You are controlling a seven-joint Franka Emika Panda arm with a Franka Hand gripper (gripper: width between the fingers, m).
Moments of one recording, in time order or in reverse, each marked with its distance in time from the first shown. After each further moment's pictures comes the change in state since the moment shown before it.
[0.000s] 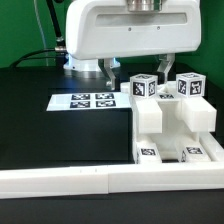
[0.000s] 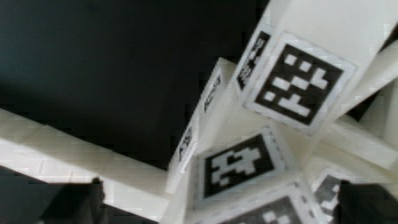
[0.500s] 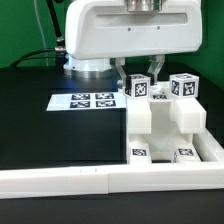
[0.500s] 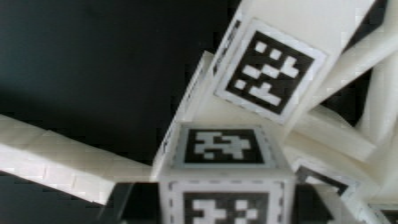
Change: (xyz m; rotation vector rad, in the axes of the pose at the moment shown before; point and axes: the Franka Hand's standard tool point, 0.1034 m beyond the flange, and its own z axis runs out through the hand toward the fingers) arm 0.000 0.001 0.000 0.001 0.000 0.071
